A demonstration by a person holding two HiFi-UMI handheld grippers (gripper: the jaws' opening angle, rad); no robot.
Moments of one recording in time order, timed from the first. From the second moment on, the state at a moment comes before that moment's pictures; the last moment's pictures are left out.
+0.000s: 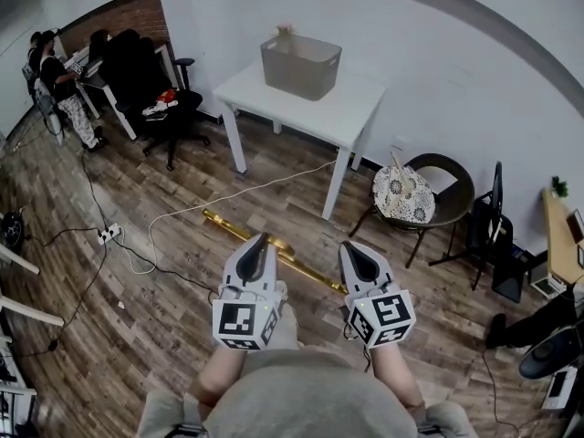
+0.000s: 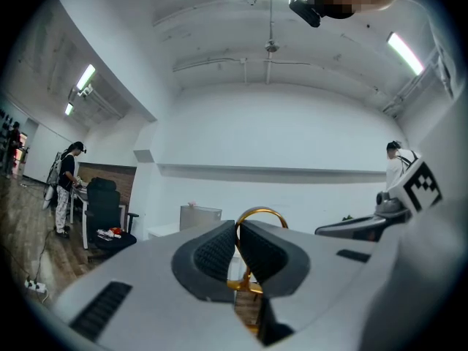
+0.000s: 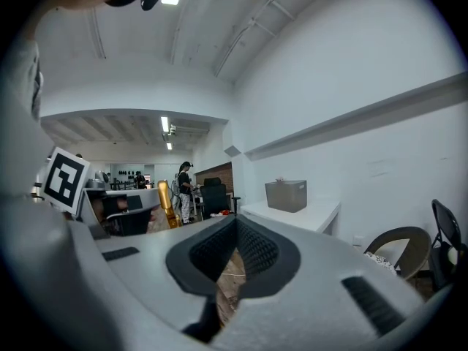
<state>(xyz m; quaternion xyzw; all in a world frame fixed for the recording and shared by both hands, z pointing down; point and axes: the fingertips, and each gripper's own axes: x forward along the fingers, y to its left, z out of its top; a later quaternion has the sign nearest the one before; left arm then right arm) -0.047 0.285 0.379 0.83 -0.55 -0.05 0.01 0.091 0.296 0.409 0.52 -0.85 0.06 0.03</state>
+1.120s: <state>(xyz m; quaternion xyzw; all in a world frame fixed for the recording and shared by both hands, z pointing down) -0.078 0.059 0.389 0.84 -0.54 -0.04 0.03 0.065 0.078 0.413 0.53 -0.84 0.05 0.05</state>
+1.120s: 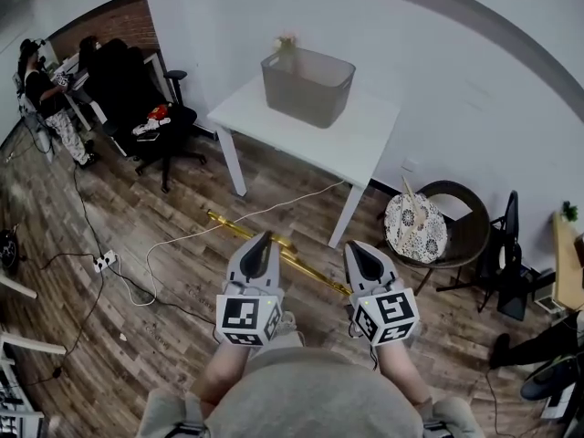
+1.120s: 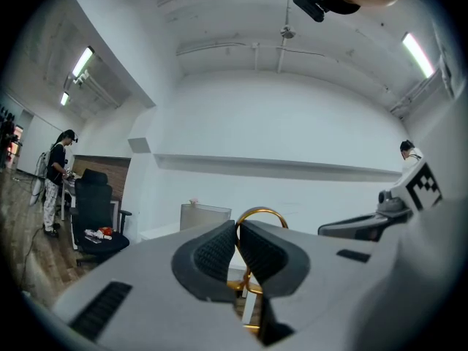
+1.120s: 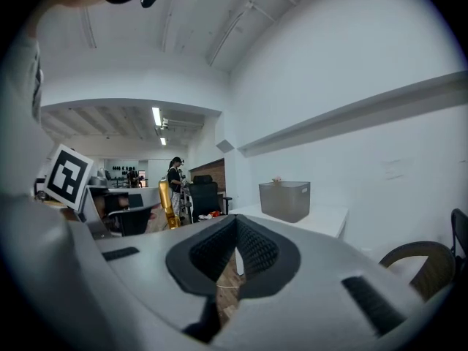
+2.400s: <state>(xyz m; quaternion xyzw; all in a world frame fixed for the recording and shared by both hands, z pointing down) -0.105 -0.172 0.397 0.86 -0.51 -0.04 0.04 0.024 -0.120 0.411 0.55 -0.83 0.05 0.04</state>
